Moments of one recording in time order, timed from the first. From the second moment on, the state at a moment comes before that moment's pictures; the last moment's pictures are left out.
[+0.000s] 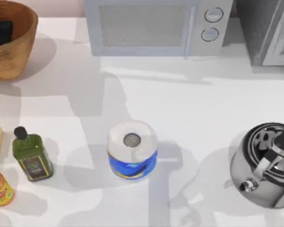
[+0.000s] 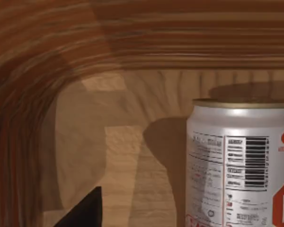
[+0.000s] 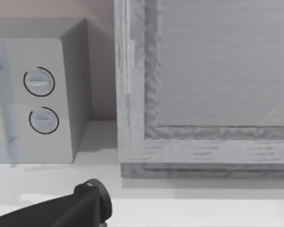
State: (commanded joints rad) left arm 0.16 2.54 2.33 -1.07 0.11 0.17; right arm 0.00 0.00 0.00 0.00 0.00 0.00
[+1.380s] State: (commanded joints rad) left arm 0.16 2.60 2.32 -0.99 0.11 0.17; right arm 0.00 0.00 0.00 0.00 0.00 0.00
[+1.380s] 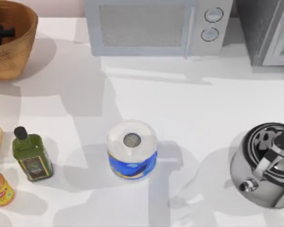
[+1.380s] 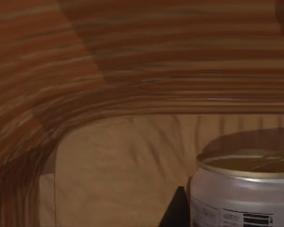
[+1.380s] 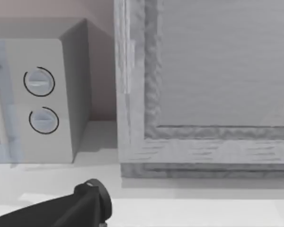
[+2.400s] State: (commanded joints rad) left arm 0.15 2.00 1.79 -0.73 0.01 0.09; right arm 0.00 0.00 0.00 0.00 0.00 0.00
